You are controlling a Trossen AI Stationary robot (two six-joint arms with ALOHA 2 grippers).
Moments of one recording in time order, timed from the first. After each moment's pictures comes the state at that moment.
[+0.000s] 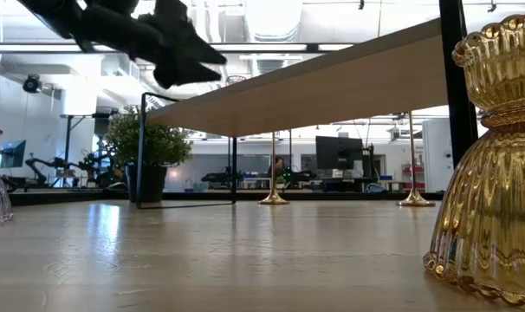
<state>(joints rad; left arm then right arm) 0.18 1.05 0.61 0.26 -0.07 -0.08 -0.24 1.30 1.99 -1.31 0.68 0.01</state>
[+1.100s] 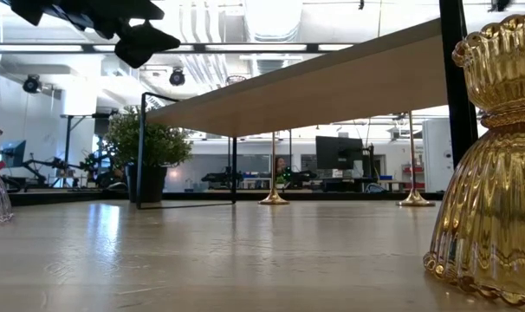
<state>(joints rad) -0.03 0.77 0.60 -0.09 0.04 -0.13 0.55 1.27 1.43 -1.53 0.21 1.01</state>
